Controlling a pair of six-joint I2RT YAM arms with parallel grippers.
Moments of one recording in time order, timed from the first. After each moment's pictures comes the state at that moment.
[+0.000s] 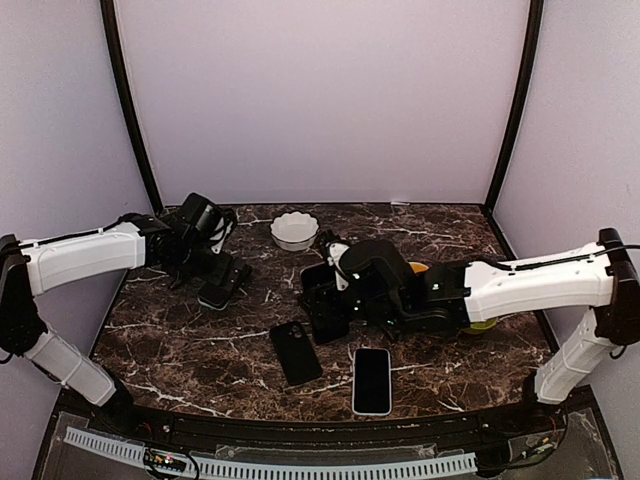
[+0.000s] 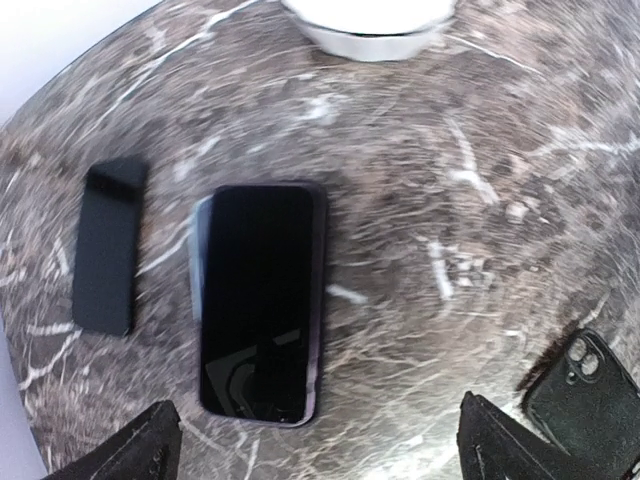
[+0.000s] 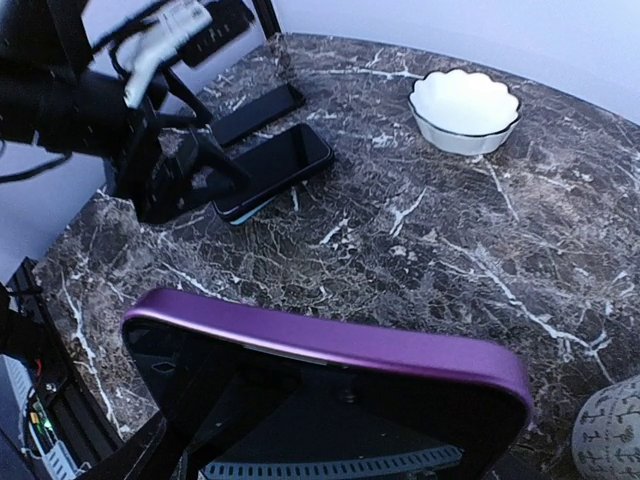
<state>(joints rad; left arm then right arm) -0.63 1.47 1.08 -0.58 -0.25 -0.11 1.22 1.51 1.09 -0.14 0.35 0.47</state>
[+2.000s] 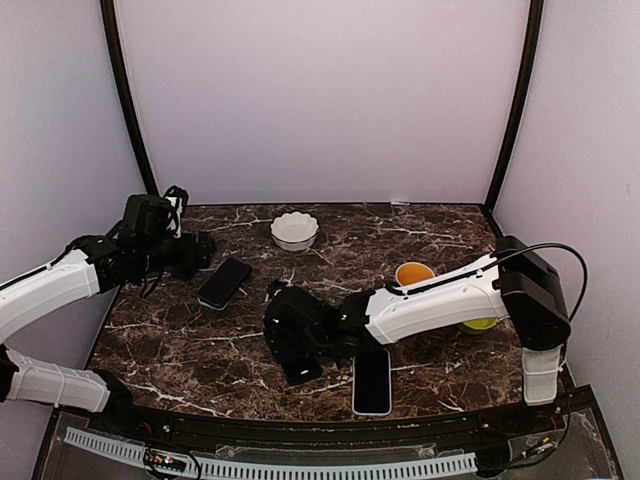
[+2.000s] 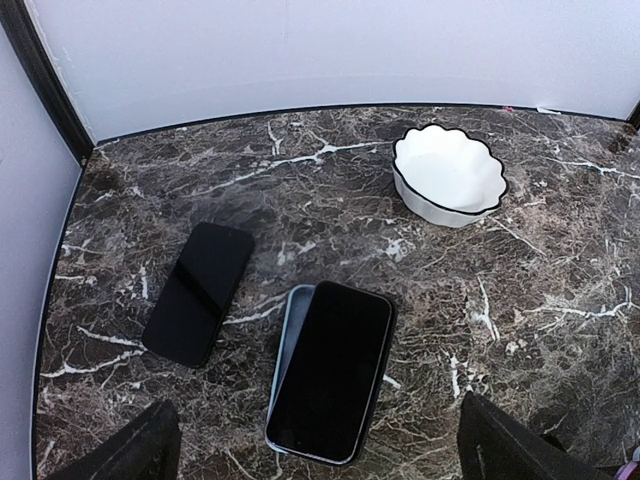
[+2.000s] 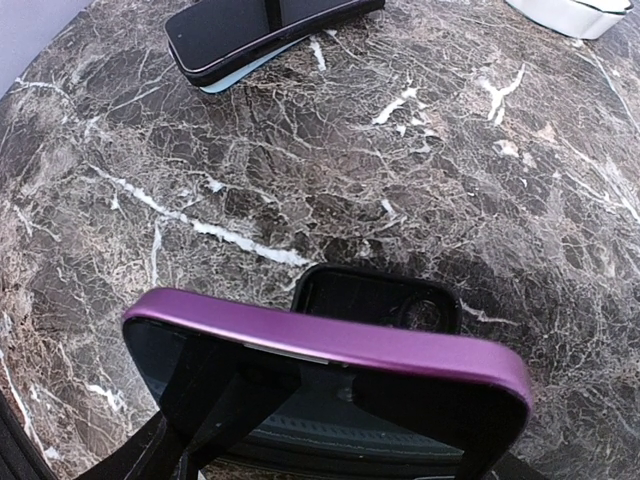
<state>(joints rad) -0.49 1.11 0.84 -0.33 -0.31 -0.24 1.30 2.03 1.39 -0.23 0.35 0.56</state>
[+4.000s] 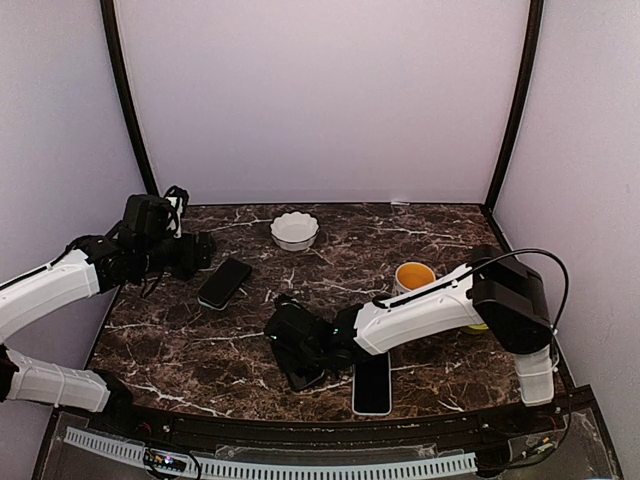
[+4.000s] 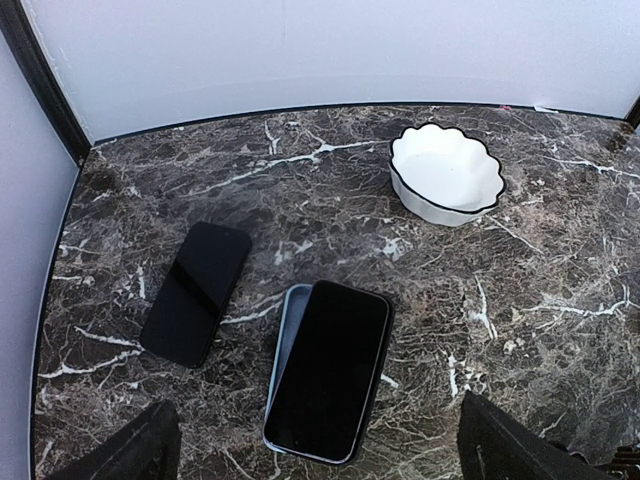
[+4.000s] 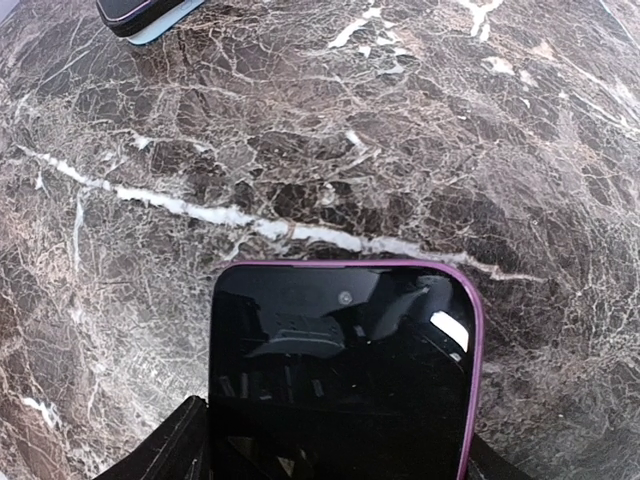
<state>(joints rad) -0.49 1.11 0.84 -0.33 -0.30 -0.24 1.30 2.12 1.38 -0.22 0.39 0.66</state>
